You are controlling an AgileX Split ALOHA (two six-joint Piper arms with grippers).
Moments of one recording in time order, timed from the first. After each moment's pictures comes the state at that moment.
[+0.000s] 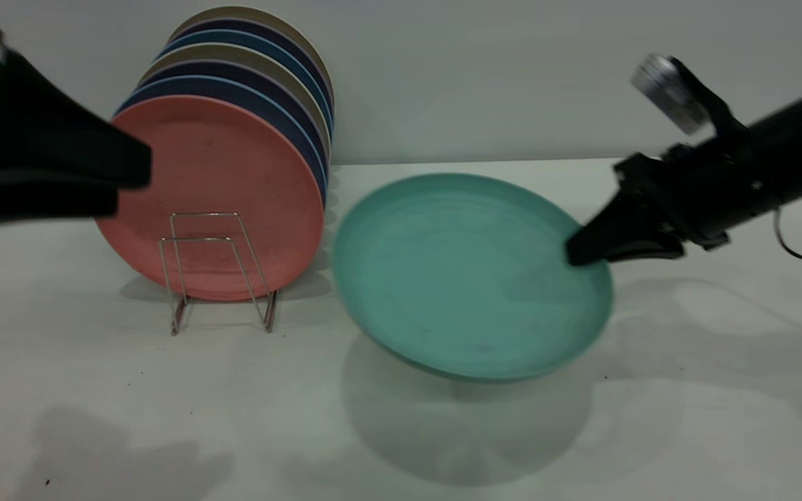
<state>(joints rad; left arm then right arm) -0.01 1.38 -0.50 -1.48 0.60 1.24 0.06 2.18 -1.13 1.41 0.78 -1.39</state>
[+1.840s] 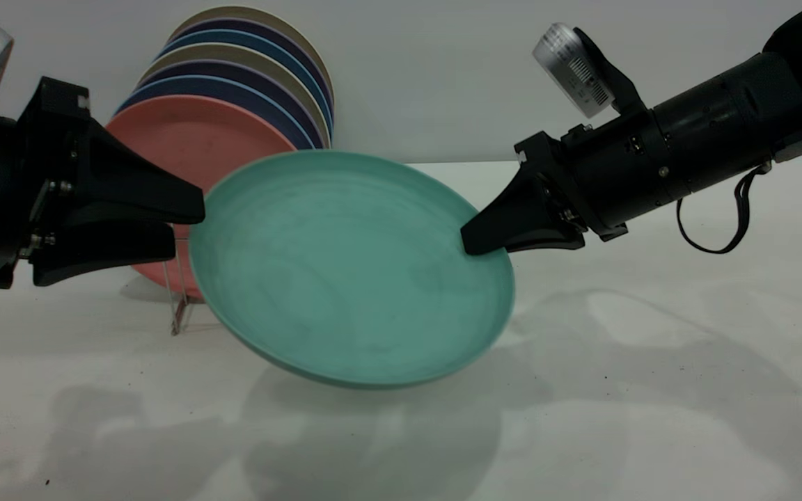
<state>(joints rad) -0.01 1.61 -0.51 -1.75 0.65 1.39 0.22 2.15 -1.13 1.53 0.86 -1.41</state>
